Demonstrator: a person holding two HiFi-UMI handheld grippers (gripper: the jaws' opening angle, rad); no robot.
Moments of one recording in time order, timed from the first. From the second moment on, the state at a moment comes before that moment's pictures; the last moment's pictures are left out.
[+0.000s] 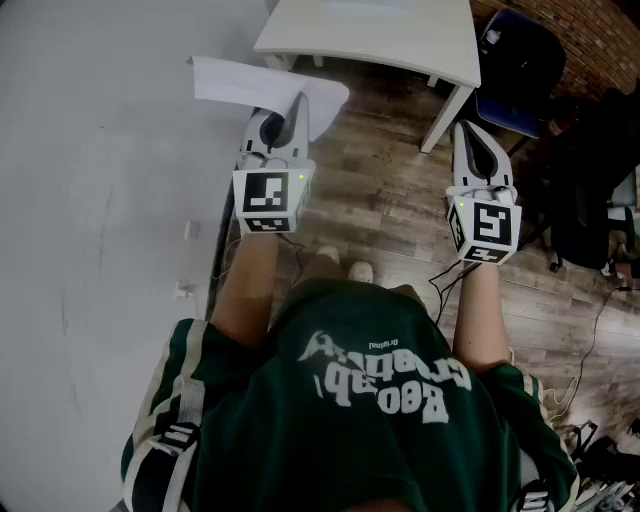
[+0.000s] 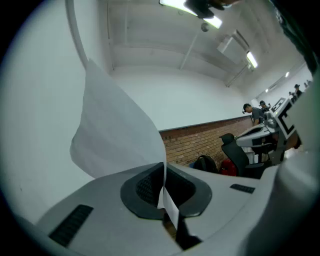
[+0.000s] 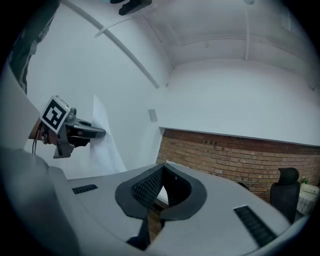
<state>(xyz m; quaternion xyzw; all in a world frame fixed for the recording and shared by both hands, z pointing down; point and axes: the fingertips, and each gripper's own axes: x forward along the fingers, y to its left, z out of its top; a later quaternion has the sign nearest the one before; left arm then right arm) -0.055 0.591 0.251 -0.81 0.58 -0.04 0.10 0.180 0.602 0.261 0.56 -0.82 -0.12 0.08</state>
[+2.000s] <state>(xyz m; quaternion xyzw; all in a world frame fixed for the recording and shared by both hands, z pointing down) -0.093 0.332 0.269 -0.83 0.54 -0.05 0.09 0.156 0.351 0.289 0.58 -0.80 -0.09 0.11</state>
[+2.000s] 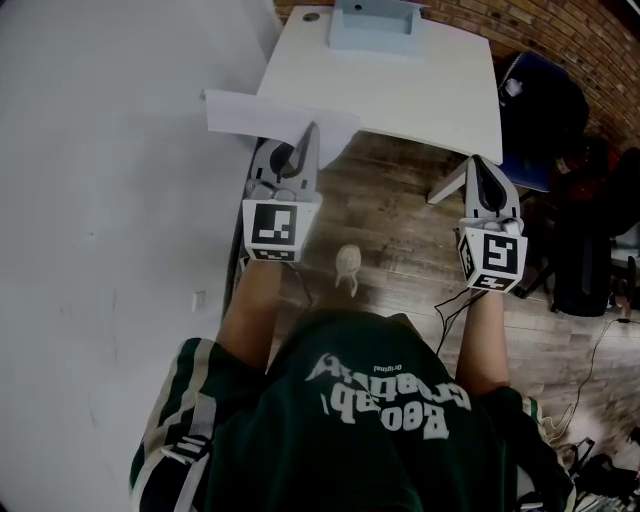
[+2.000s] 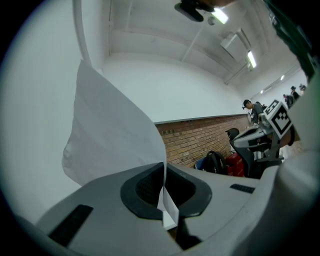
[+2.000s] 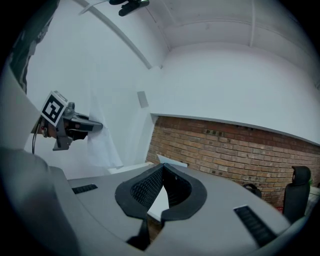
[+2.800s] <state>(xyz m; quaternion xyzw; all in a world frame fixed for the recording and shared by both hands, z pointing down) -0.108 0.173 0.288 -0.86 0.49 -0.07 0.09 0.120 0.206 0.301 0.61 -0.78 -0.07 0.12</state>
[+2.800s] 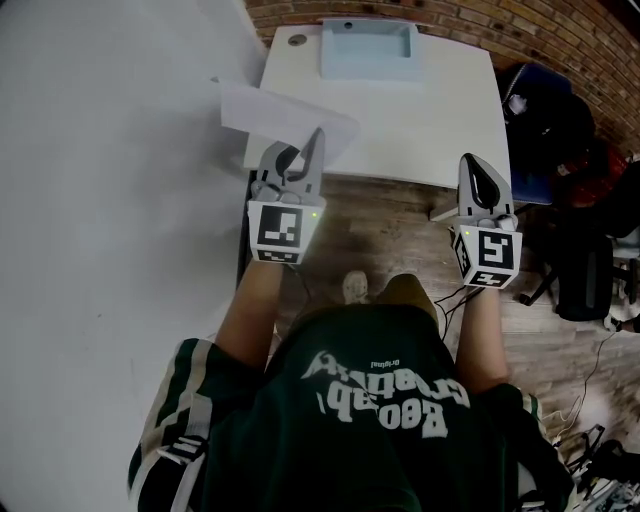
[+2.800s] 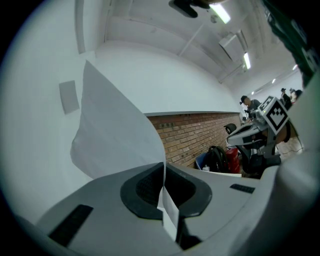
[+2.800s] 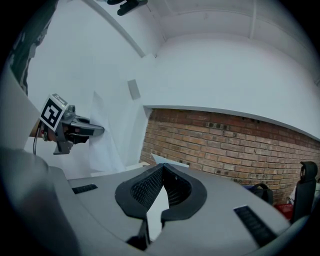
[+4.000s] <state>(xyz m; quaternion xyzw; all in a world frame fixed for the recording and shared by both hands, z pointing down) -0.056 -0.030 0.344 -0.83 0.54 -0.14 0.05 0.137 -0.092 0.346 0.51 -0.85 -0.06 0.15</state>
